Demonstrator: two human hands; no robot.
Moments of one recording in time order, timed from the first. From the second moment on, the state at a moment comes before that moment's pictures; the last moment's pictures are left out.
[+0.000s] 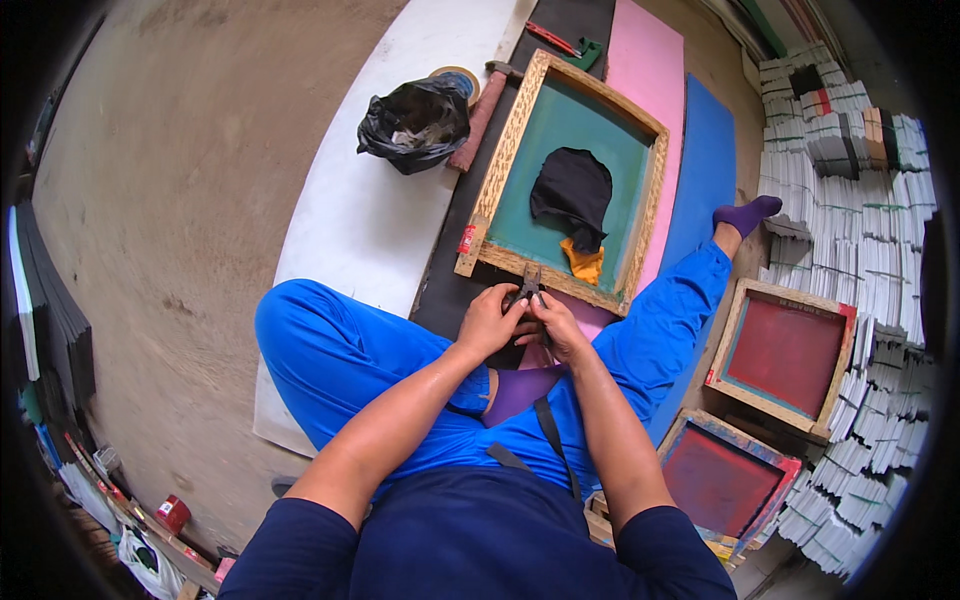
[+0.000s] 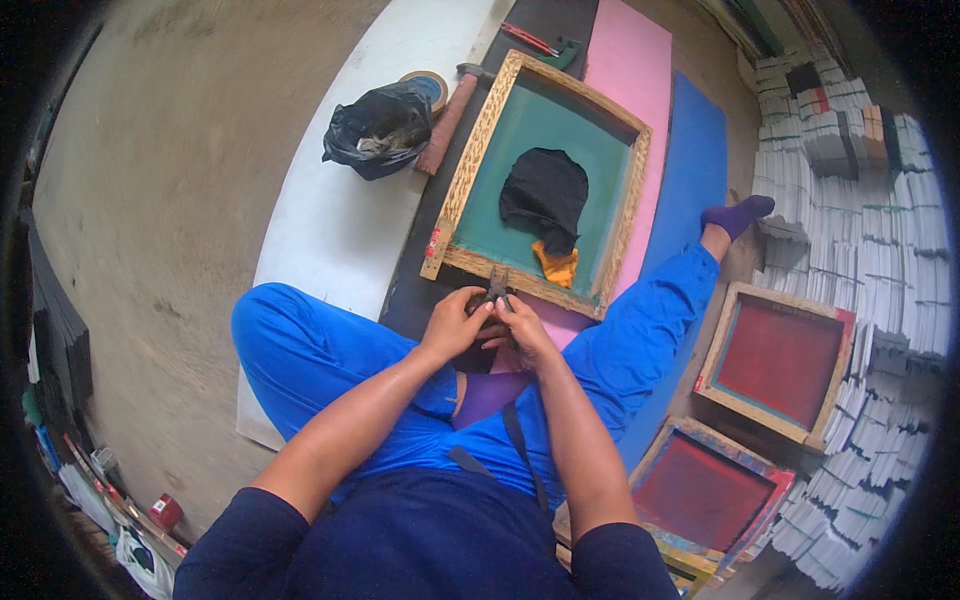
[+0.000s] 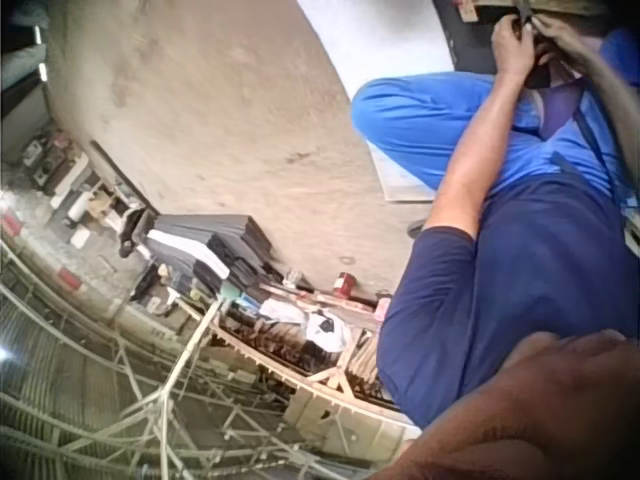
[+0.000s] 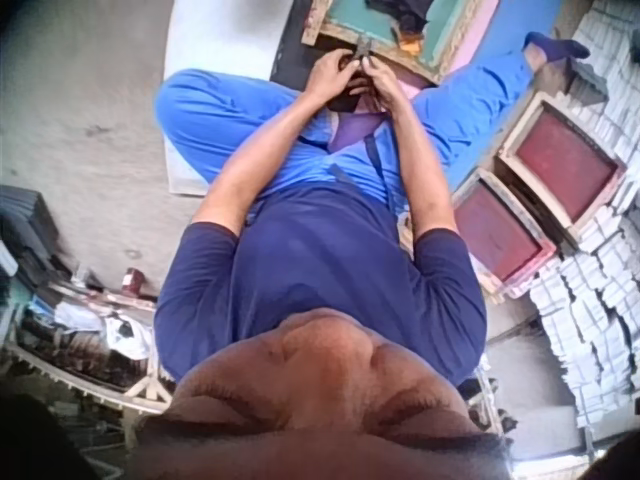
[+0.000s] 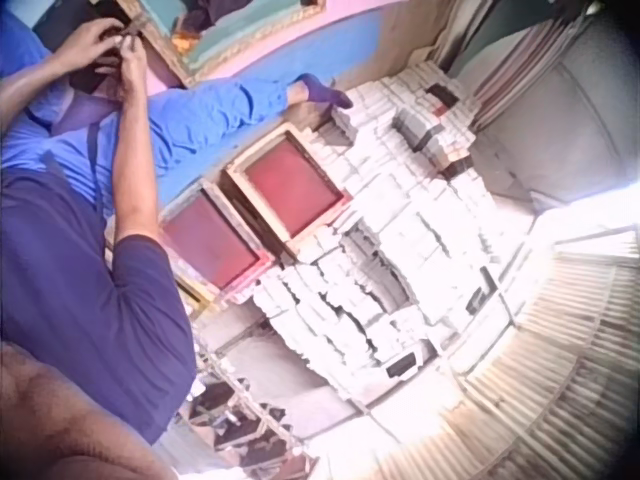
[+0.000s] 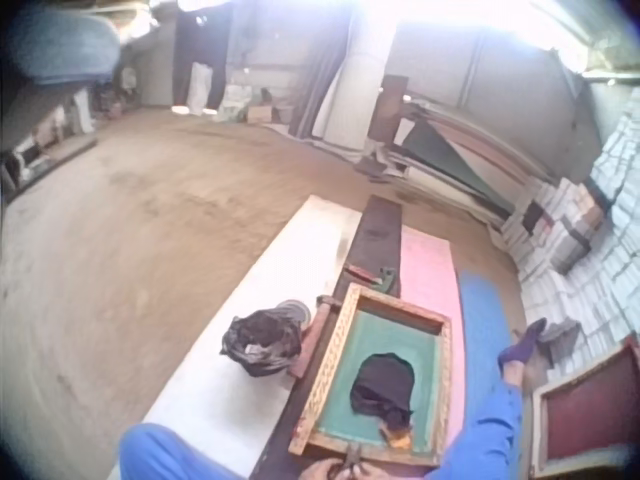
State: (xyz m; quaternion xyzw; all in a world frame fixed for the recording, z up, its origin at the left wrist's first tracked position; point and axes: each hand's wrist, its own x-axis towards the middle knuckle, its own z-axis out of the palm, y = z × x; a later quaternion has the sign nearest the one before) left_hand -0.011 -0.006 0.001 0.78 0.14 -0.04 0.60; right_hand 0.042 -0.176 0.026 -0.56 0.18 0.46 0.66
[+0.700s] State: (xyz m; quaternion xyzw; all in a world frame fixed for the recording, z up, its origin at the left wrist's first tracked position) left_hand -0.006 -0.018 -0.019 0.79 0.22 0.01 0.58; right_hand 0.019 -0.135 -0.022 -0.46 0.26 0.31 0.79
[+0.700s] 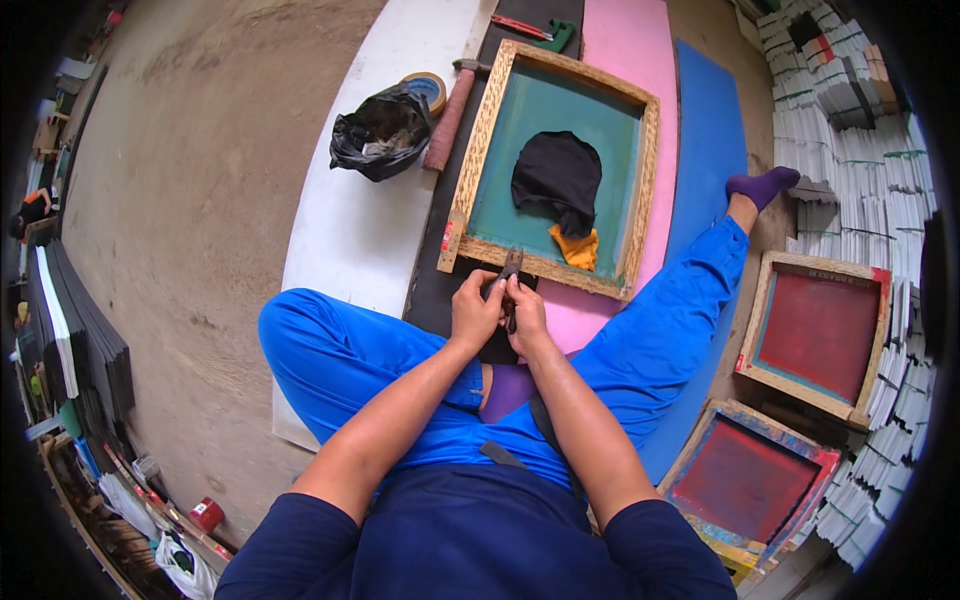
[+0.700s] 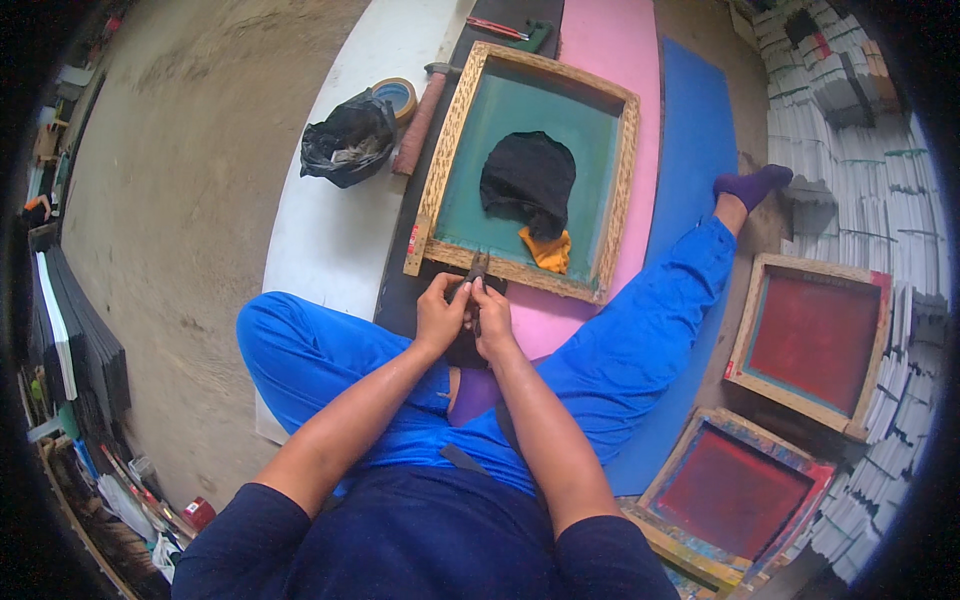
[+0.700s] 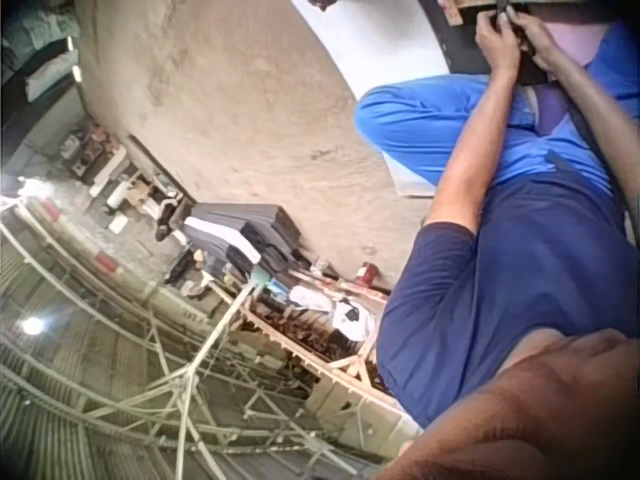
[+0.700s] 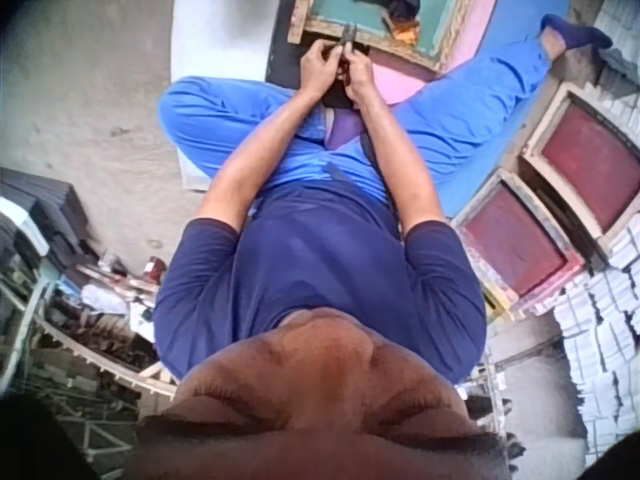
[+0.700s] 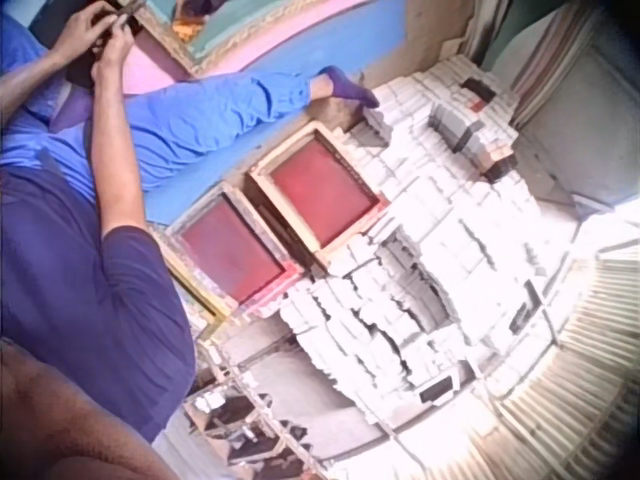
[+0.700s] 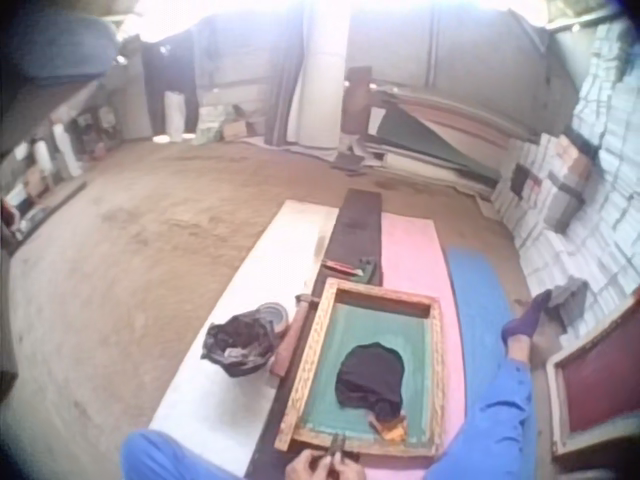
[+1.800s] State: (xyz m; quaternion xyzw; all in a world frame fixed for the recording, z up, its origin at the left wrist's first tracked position) left_hand 0.008 -0.002 0.028 0.99 -0.06 0.05 0.11; right_hand 0.032 -0.188 0.017 -0.70 0.17 0.34 0.60
